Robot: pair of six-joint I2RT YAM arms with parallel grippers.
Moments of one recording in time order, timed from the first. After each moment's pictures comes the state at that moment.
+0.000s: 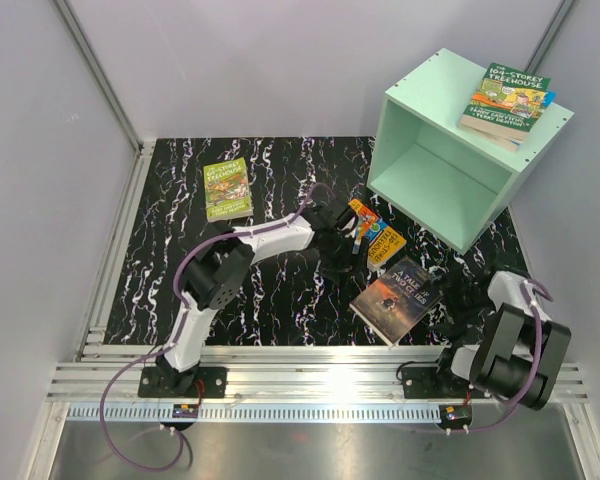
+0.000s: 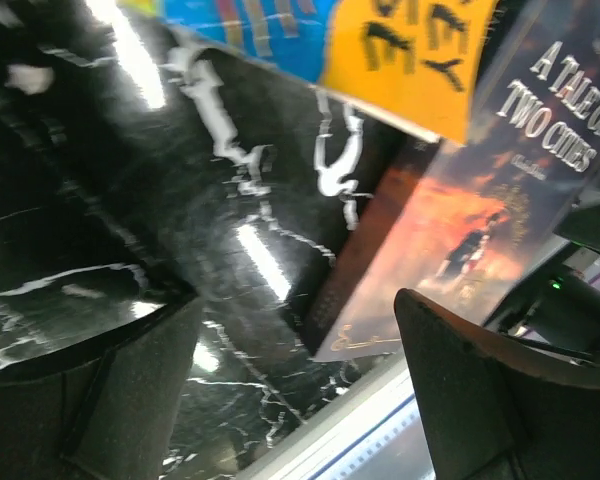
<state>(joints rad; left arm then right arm) -0.84 2.13 1.57 -0.56 0.39 -0.63 -0.45 1.22 0.56 -0.84 -0.46 0.73</state>
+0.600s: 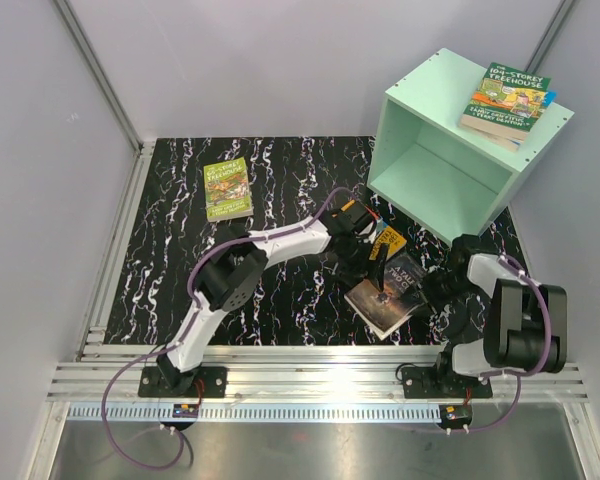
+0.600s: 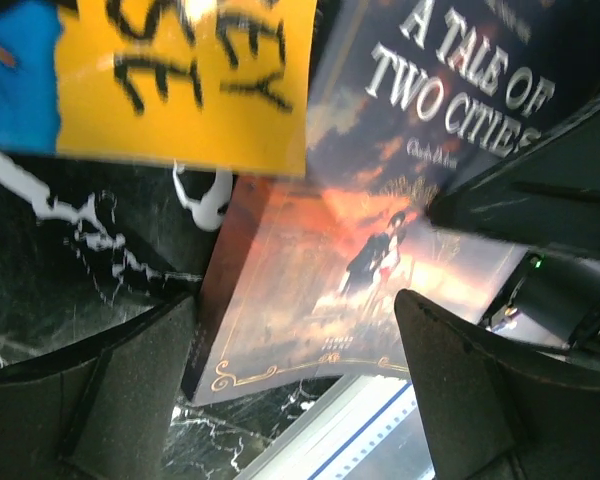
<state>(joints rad) -0.91 2.24 1.73 -0.60 0.46 -0.60 -0.15 1.44 0.62 -0.71 -0.45 0.85</state>
